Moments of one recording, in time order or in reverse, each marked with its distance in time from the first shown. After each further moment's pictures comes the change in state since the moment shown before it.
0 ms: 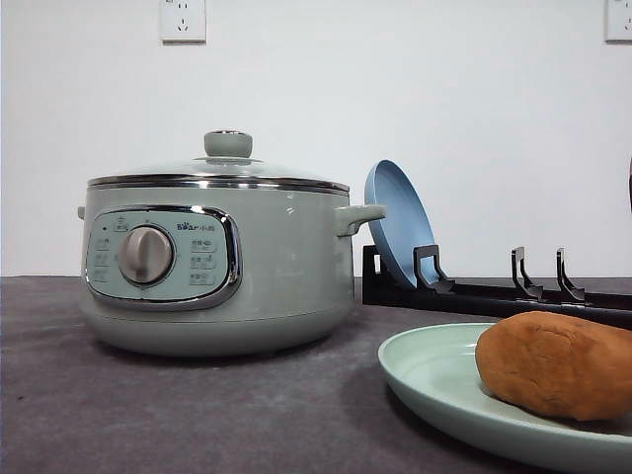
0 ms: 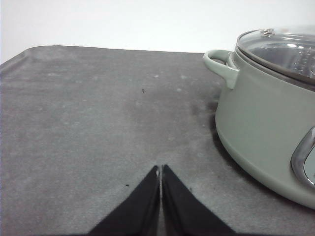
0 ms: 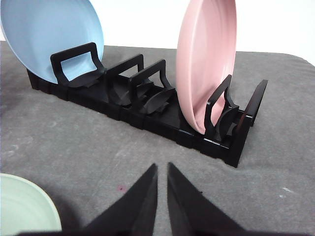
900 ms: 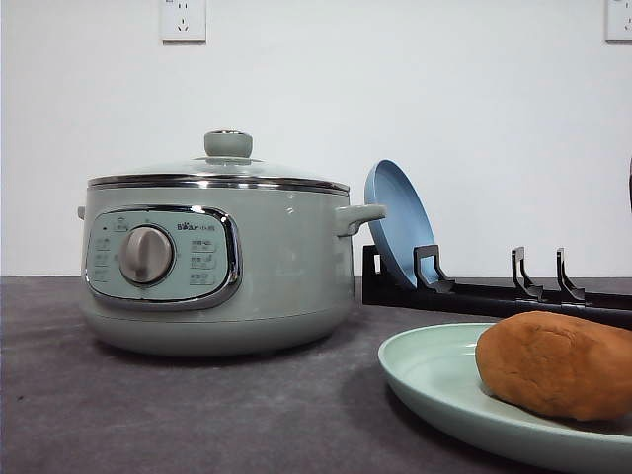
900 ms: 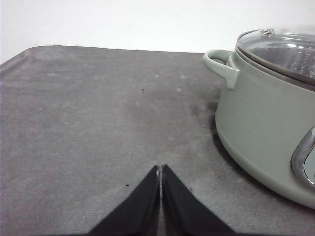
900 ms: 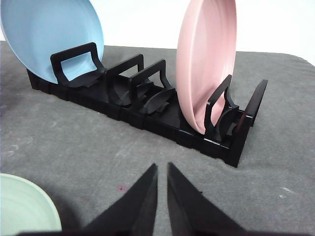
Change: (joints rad) left_arx 0.000 0.000 0.000 0.000 0.000 0.000; right_arx 0.000 0.000 0.000 0.000 0.000 0.000
